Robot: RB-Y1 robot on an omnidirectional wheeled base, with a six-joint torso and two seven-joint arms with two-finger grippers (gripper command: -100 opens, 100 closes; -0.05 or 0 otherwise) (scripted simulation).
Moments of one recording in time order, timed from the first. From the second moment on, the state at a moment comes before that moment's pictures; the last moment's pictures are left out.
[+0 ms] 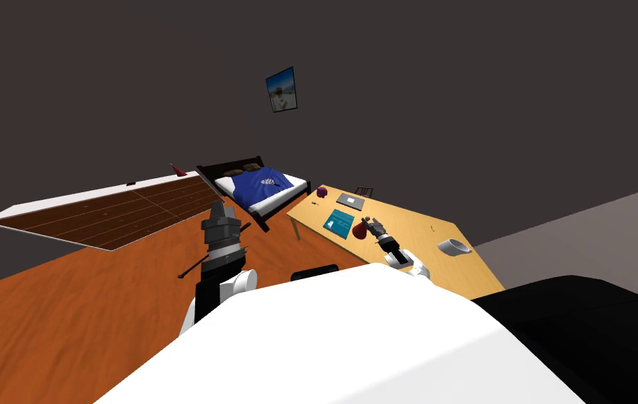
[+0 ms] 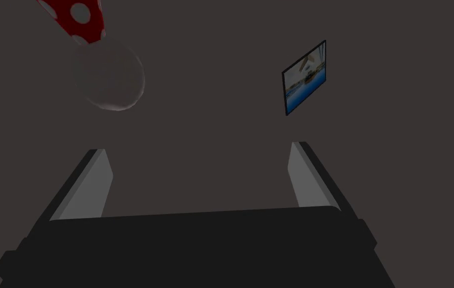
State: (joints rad) left arm 0.53 -0.03 0.01 -2.31 0.00 -0.38 -0.17; right arm 0.28 -0.49 -0.12 -1.26 0.14 -0.61 0.72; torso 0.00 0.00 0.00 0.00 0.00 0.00
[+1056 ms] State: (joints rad) left arm 0.53 -0.03 0.01 -2.31 0.00 -0.38 -0.17; right arm 0.22 -0.50 -0.18 -0.94 0.17 -0.63 0.97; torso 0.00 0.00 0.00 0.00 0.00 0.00
